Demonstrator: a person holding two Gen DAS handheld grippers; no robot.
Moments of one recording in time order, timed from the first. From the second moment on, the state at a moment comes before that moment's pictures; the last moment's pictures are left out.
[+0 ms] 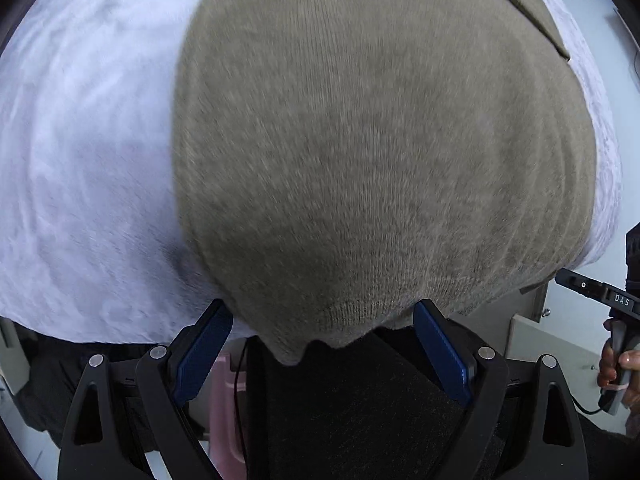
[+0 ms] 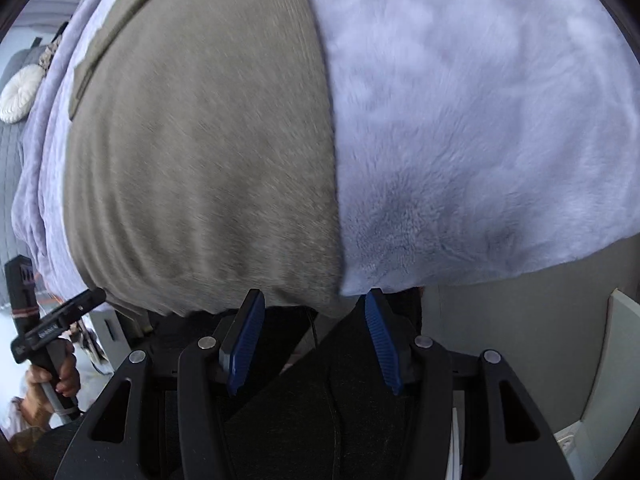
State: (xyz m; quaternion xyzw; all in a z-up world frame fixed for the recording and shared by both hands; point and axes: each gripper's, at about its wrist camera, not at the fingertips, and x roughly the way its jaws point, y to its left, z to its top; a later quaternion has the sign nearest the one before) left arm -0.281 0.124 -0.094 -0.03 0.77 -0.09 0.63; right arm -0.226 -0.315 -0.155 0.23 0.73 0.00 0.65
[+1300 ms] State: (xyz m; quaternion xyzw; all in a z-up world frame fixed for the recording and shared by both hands) left arm -0.134 0.131 -0.022 -0.07 0.74 -0.27 0.61; right arm -0.203 -0.301 -0.107 0.48 0.68 0.00 0.56
